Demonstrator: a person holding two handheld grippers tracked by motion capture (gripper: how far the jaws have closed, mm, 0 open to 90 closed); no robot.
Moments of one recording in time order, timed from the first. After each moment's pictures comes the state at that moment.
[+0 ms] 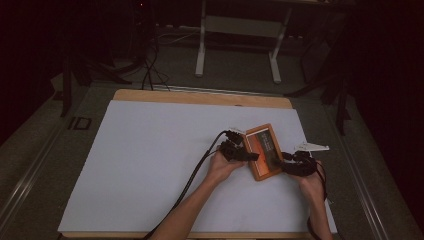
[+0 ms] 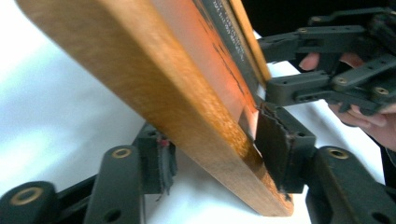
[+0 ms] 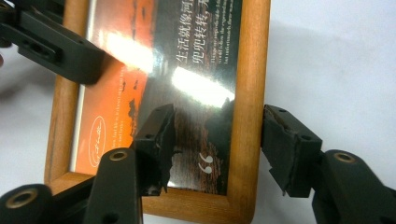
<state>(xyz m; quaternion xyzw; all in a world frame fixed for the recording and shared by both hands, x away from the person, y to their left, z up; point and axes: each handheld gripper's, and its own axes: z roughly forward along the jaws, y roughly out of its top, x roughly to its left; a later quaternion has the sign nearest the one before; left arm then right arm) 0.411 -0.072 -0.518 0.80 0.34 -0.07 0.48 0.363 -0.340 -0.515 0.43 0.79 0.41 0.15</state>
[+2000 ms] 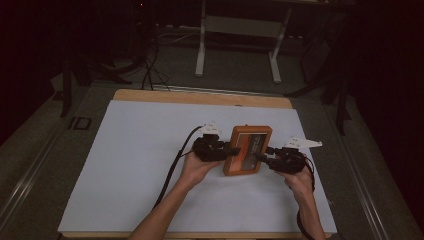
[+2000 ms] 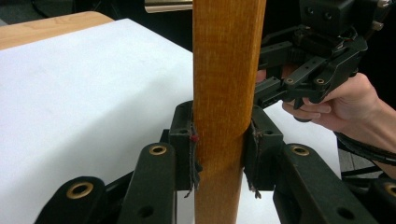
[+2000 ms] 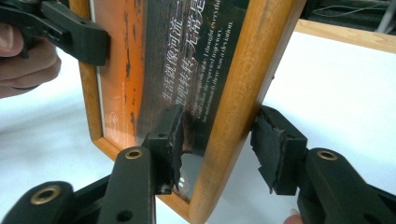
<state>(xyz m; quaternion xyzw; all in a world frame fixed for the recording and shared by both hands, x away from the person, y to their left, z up) 0.363 0.013 -0.457 0.79 0.27 0.01 0.55 0.352 -0.288 -0.477 0.33 0.79 0.51 0.11</state>
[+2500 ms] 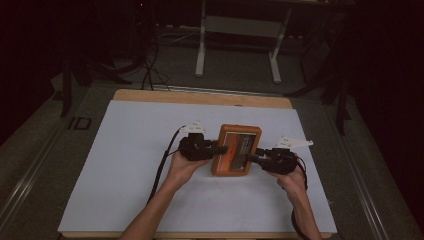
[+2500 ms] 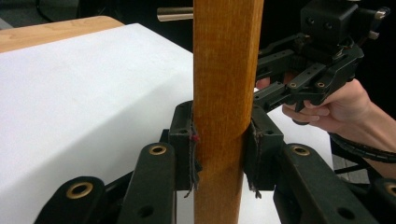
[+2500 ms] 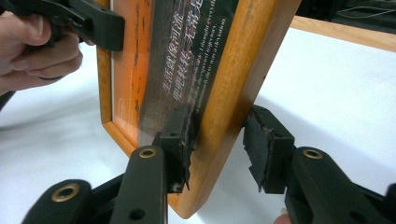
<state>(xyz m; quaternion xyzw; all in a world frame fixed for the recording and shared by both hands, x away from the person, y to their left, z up) 0.361 0.051 -0.460 0.77 0.28 0.00 0.57 0.349 -0.263 -0.475 0.30 0.79 0.52 0.08</state>
